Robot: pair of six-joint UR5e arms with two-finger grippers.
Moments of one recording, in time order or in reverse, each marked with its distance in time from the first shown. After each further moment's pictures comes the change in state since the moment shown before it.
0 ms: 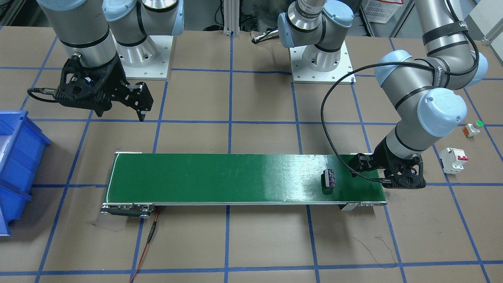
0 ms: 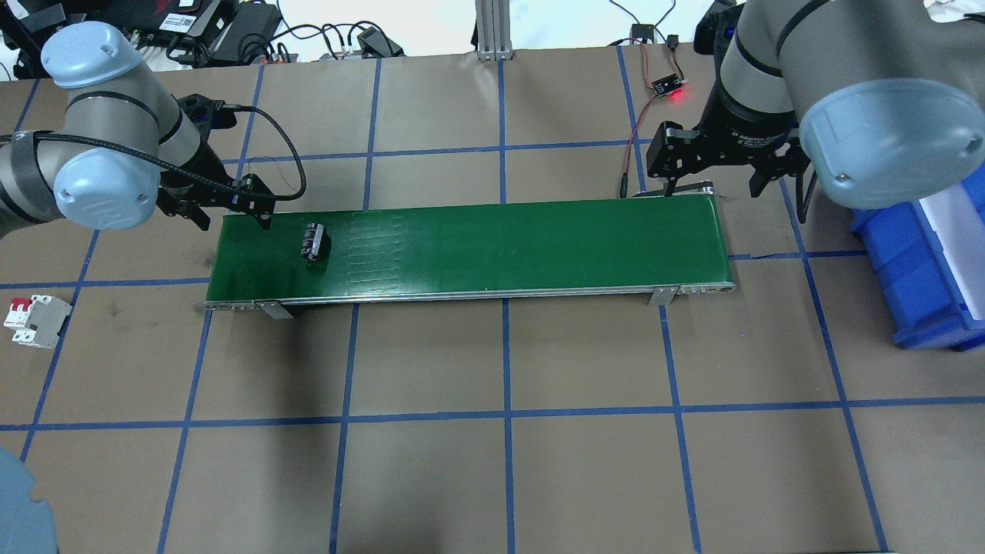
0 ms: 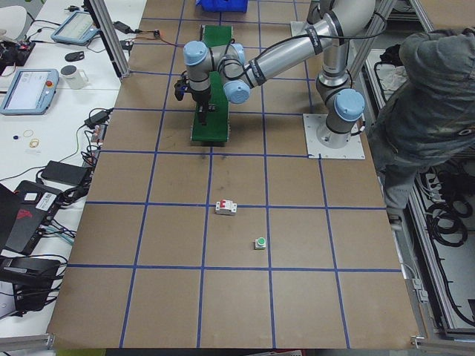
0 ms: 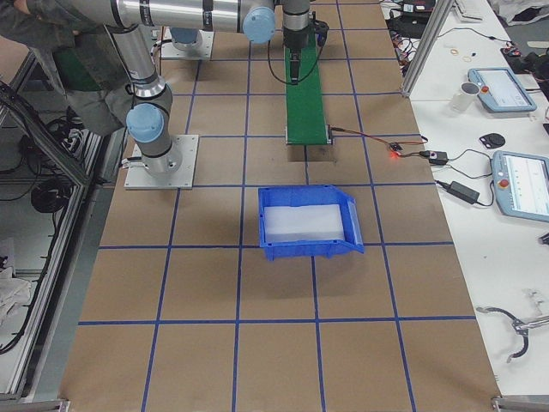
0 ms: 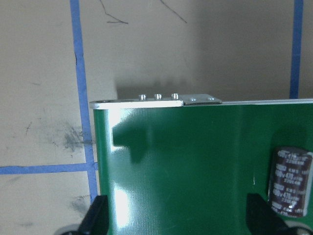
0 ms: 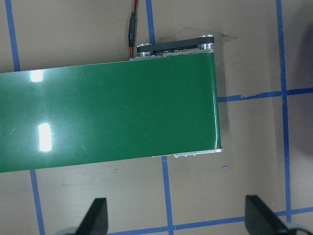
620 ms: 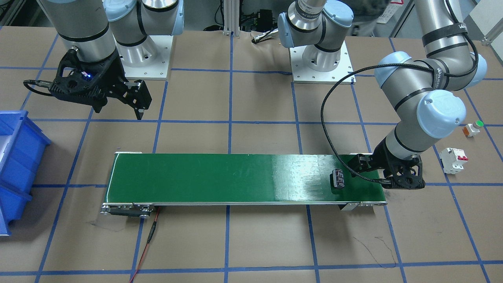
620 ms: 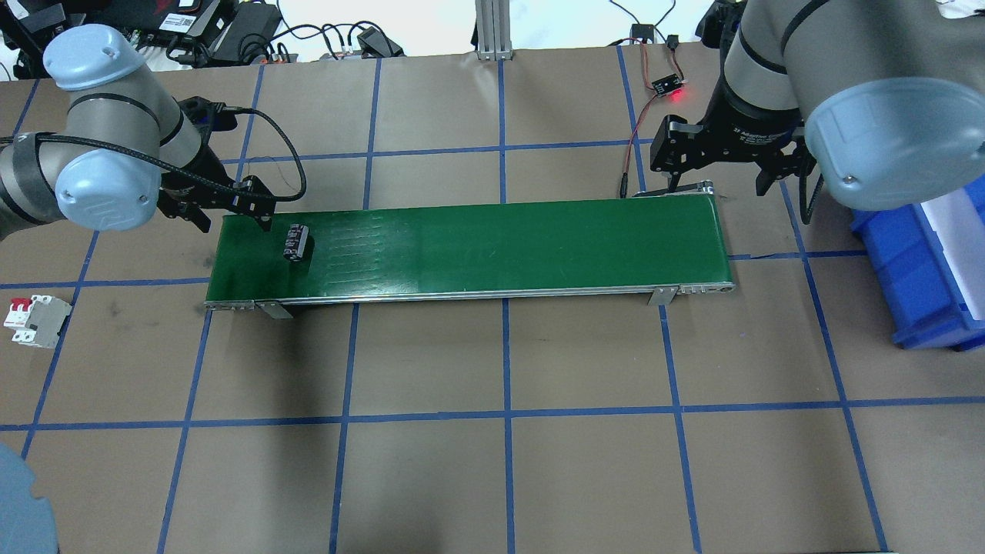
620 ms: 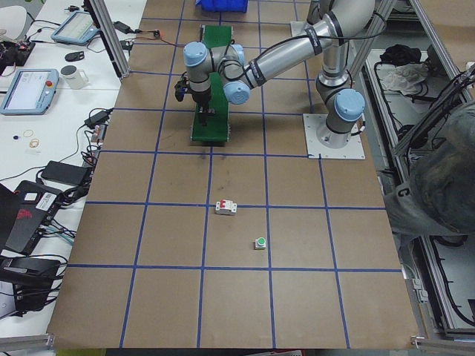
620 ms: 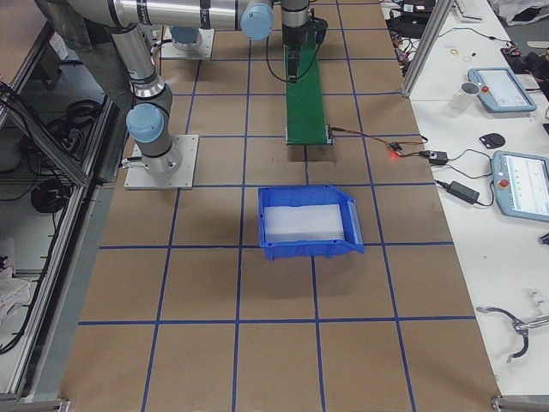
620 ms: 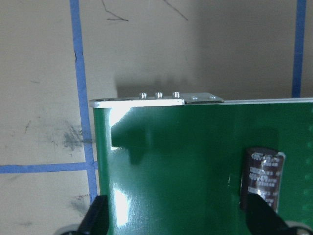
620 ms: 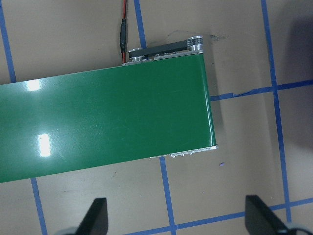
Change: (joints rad) left arm 0.001 -0.003 -0.002 0.000 0.001 -0.001; right arm 0.004 -0.013 -0.005 0.004 -0.017 0.062
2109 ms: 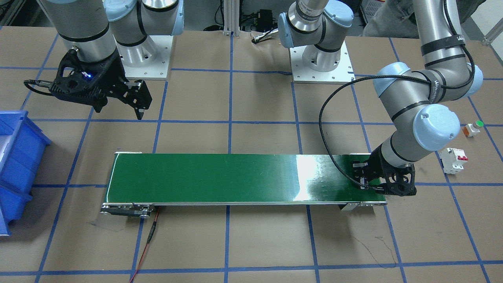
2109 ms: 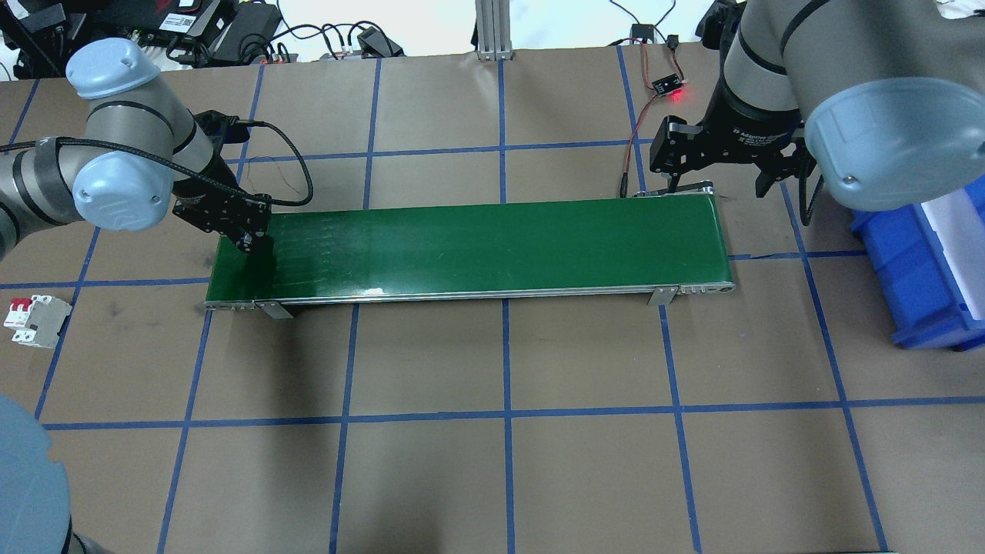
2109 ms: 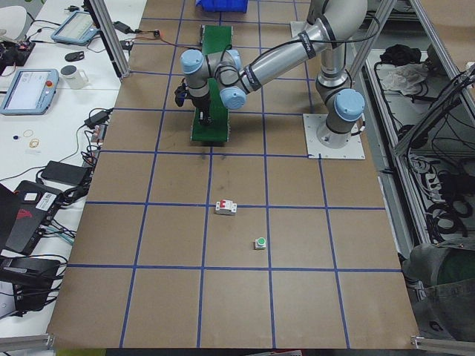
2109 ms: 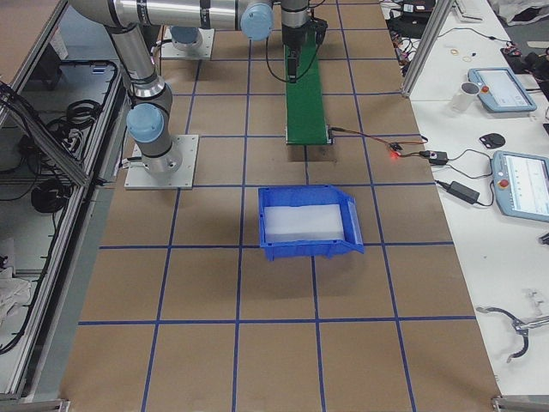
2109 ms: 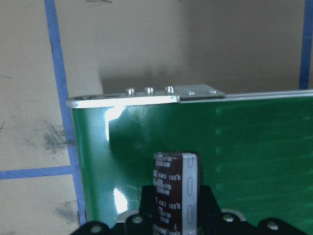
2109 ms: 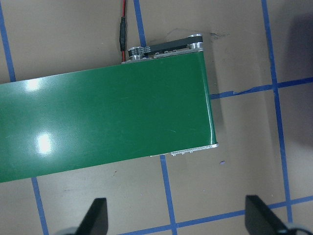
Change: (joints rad) left arm 0.000 -0.048 0.005 -0.016 -0.012 0.022; right arm 0.001 -0.001 0.000 0.005 0.001 0.007
